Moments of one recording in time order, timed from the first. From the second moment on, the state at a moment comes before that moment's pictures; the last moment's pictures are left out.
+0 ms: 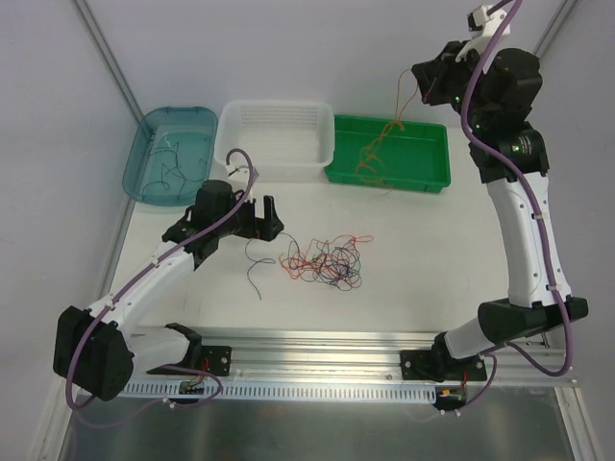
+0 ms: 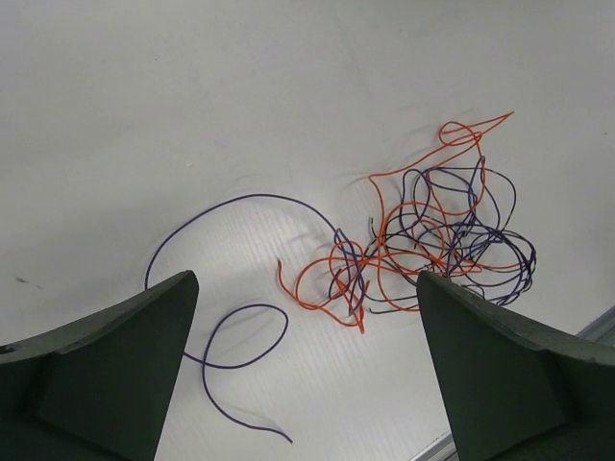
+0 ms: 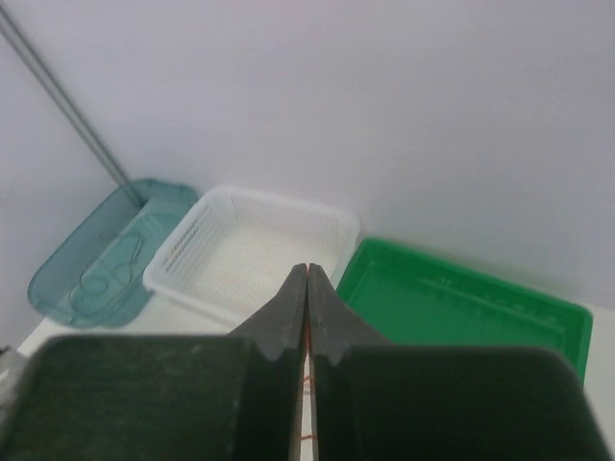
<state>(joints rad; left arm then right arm) -0.41 1.13 0.82 -0.24 0.20 -0.27 0.25 1.50 1.99 -0.50 -0.18 0.16</state>
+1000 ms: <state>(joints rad) -0.41 1.33 0.87 -0.30 0.21 -0.27 0.07 2.13 1.87 -0.13 -0.01 0.23</state>
